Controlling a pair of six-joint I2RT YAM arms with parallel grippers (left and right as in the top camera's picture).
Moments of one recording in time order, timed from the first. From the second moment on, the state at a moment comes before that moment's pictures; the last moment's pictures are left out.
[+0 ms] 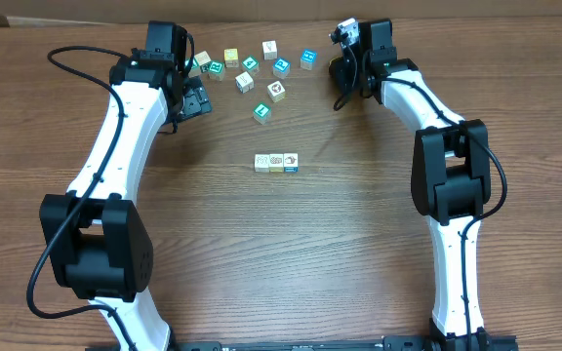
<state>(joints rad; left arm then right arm) -0.11 1.95 1.70 -0.97 -0.23 -0.49 0.18 2.50 1.99 -0.32 -0.15 -0.21</state>
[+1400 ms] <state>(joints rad) -0.11 1.95 1.70 -0.97 -0.23 -0.49 0.19 2.51 1.99 -0.29 -0.10 -0.08</state>
